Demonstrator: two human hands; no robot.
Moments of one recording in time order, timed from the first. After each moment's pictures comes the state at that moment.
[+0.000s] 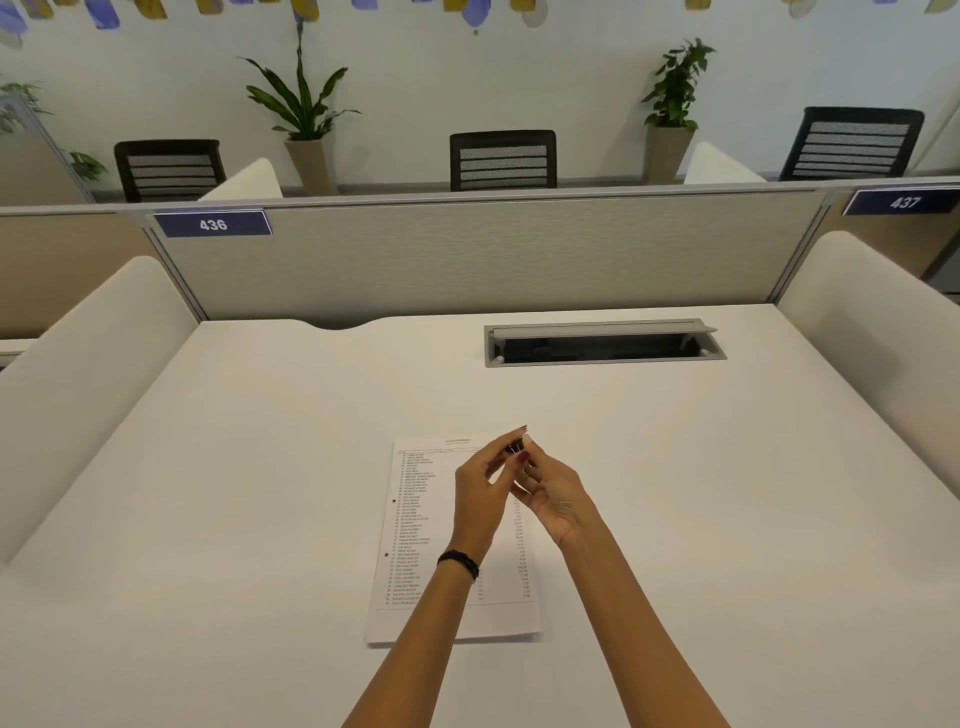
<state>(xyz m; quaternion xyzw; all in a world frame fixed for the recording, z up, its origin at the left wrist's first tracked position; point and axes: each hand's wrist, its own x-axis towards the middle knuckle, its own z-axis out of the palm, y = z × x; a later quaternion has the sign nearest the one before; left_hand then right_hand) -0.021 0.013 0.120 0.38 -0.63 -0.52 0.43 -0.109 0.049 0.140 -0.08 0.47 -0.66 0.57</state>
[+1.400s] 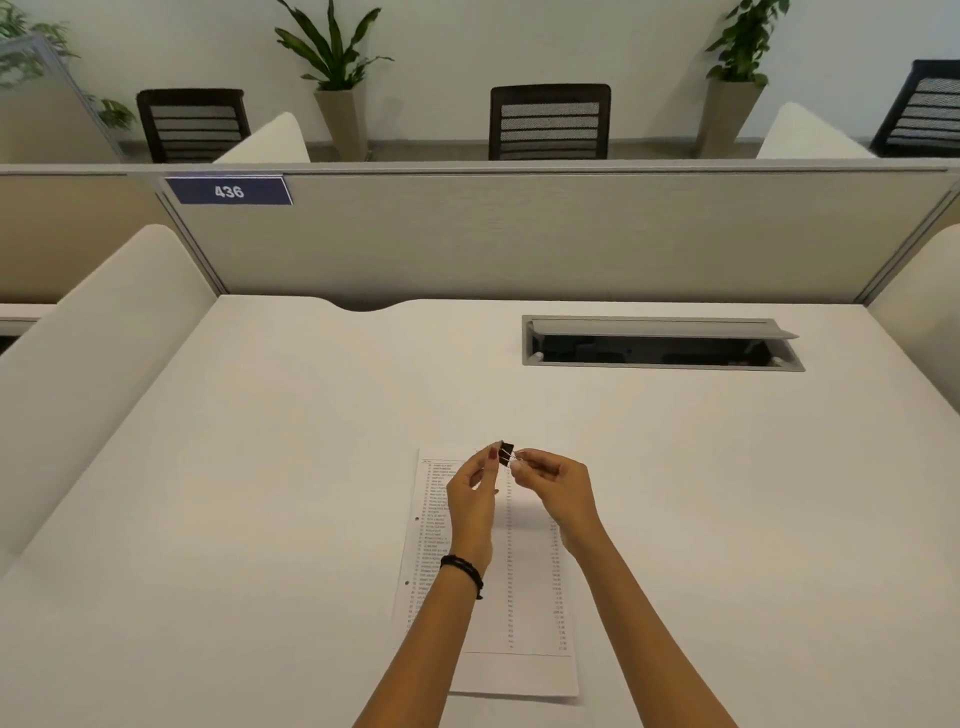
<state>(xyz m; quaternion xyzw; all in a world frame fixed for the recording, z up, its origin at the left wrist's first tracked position) -0.012 -0.058 0.076 0.53 -0.40 -0.61 0.44 -0.116 -0.026 0.088 -0.30 0.60 -0.58 0.47</state>
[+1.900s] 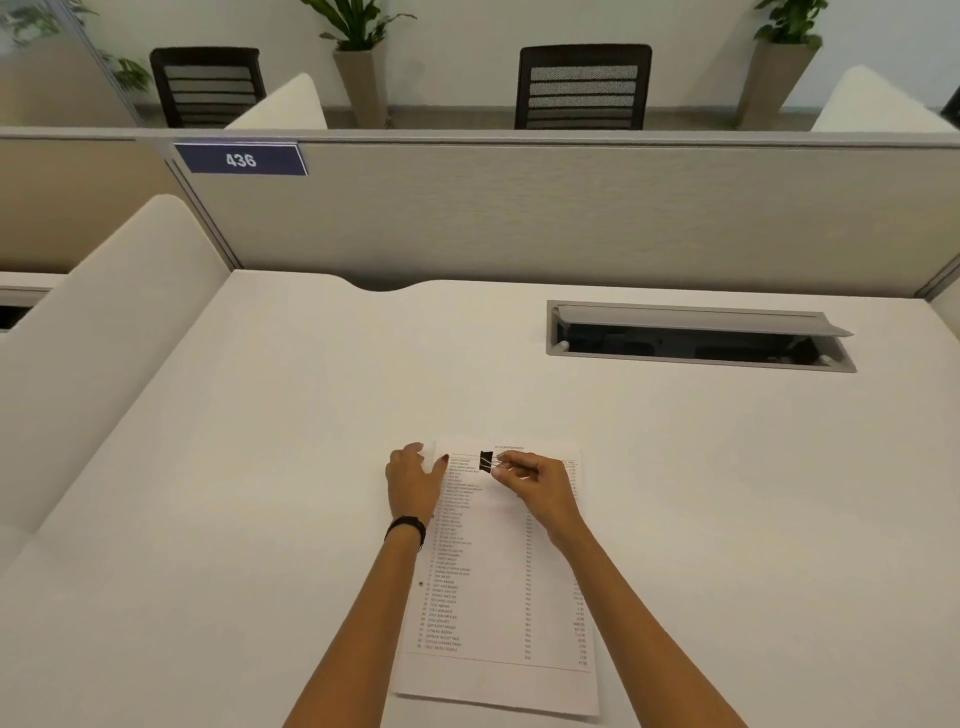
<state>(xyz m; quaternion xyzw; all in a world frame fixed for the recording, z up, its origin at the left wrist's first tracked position) 0.065 -0.138 0.028 0.69 -0.58 -0.36 0.25 -0.093 -0.070 0.043 -0.35 0.63 -0.49 0.49</state>
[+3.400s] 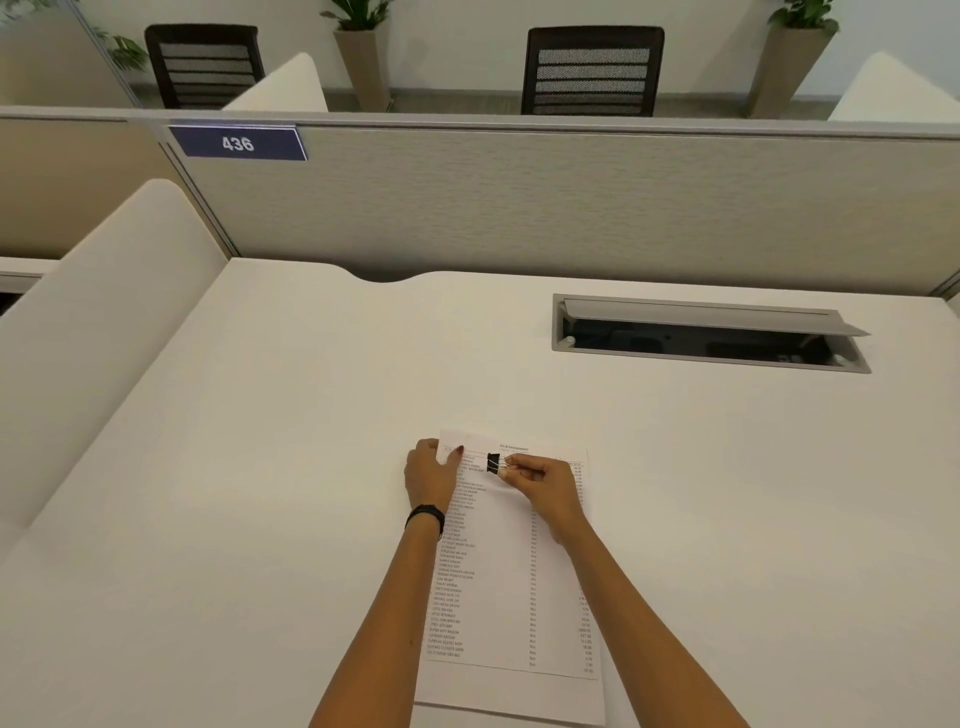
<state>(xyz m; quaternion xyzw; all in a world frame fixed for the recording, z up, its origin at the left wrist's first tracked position) 0.045 -0.146 0.026 0.70 -0.52 -0.42 0.24 -0.099 -0.079 0.025 -0.31 0.65 -0.49 0.50</state>
